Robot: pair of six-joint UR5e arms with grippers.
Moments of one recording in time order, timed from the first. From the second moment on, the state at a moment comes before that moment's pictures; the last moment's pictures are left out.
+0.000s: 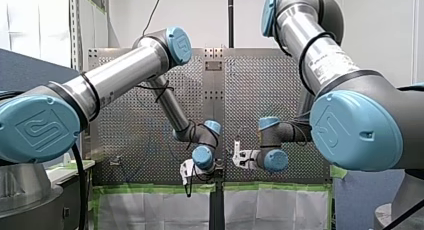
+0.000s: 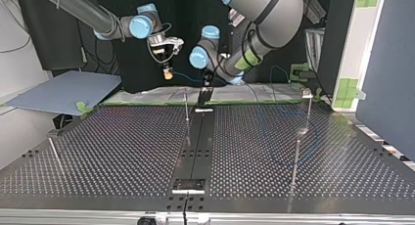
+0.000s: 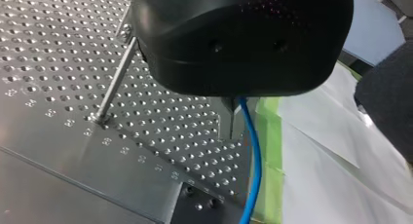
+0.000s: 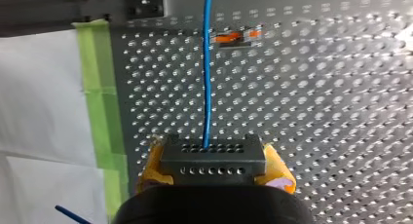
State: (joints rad) left arm -0.62 -2.57 -1.46 -2.77 -2.00 -2.03; right arm 2.06 -0.79 1.92 -0.93 1.46 1.65
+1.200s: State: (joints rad) left arm -0.66 -2.54 -1.46 -2.66 -2.08 -2.08; right arm 2.02 -0.77 1.94 -0.91 1.47 1.64
